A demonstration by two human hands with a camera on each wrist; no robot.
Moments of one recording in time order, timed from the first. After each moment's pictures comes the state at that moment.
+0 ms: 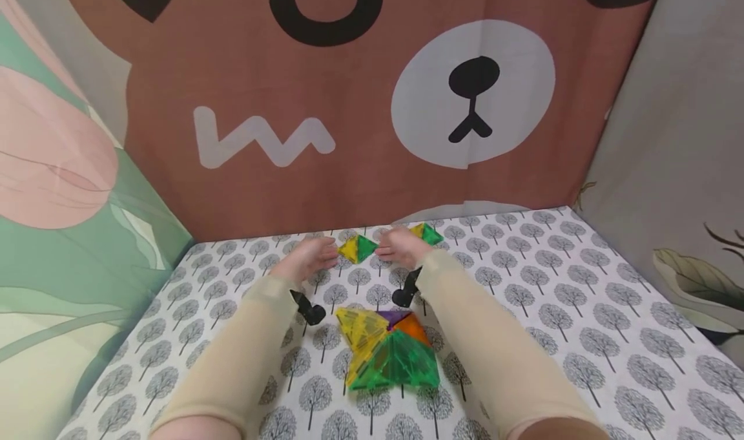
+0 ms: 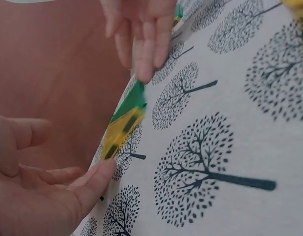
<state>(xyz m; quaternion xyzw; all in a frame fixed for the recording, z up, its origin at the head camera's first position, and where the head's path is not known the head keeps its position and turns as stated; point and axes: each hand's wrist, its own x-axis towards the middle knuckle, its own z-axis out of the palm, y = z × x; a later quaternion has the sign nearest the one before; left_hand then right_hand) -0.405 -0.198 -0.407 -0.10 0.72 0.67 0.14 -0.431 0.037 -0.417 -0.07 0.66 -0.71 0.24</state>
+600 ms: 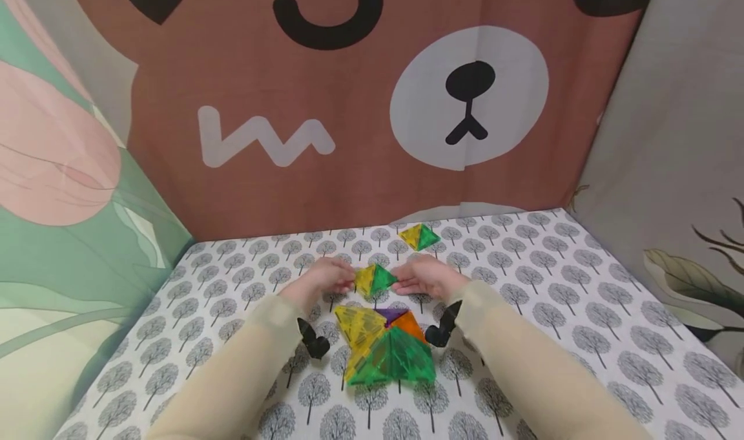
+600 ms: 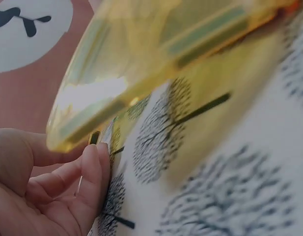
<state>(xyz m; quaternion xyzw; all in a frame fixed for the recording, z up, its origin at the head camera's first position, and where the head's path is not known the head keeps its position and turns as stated) -0.358 -0.161 -0.421 -0.05 0.78 0.61 0.14 -0.363 0.084 -0.426 -0.03 0.67 -0.69 0.26</state>
